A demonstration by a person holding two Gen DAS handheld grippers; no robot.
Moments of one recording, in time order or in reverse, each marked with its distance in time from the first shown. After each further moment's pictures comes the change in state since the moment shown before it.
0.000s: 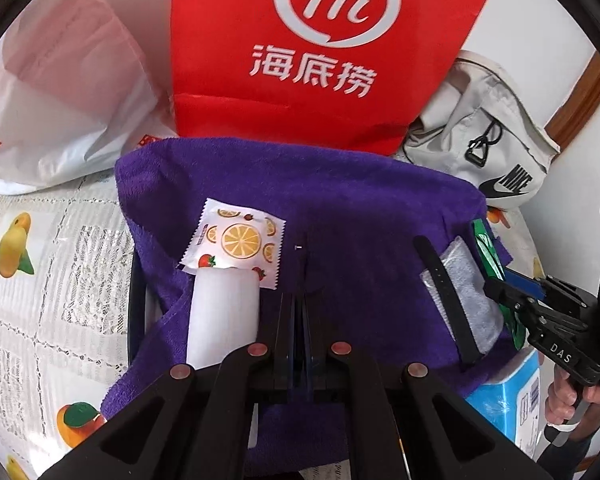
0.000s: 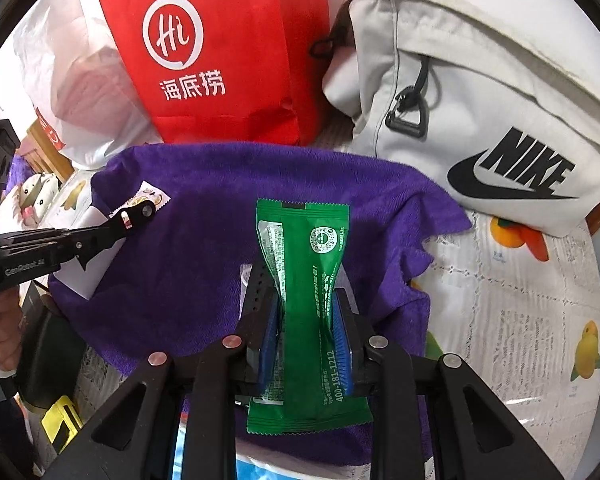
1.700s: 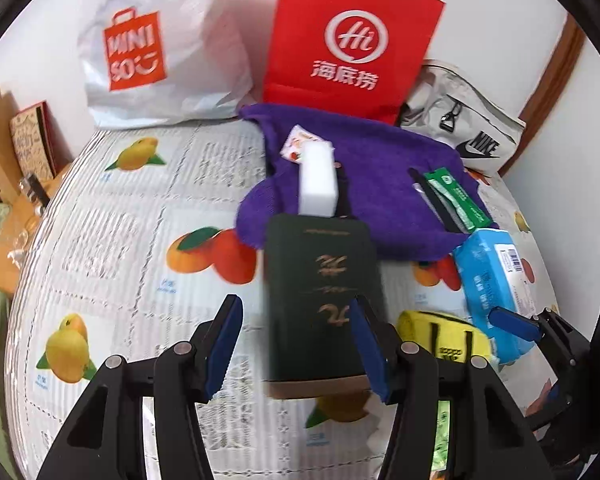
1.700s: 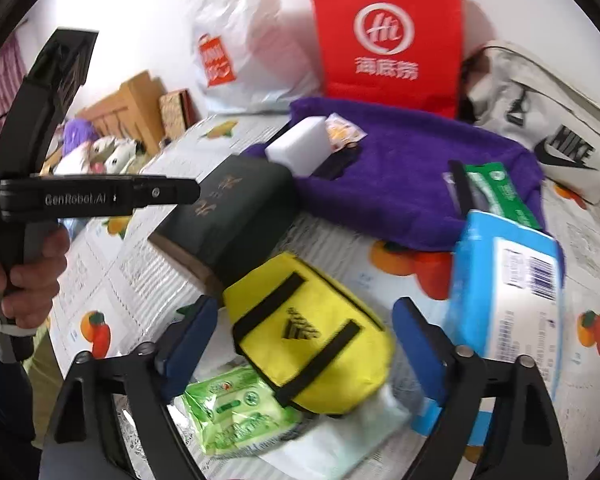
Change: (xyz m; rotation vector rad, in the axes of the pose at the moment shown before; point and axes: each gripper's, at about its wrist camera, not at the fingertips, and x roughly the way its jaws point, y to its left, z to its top) left arm -0.127 0.050 -0.133 -0.005 -0.083 0.055; right arm -0.088 0.172 -0.139 -0.148 -0.087 0.141
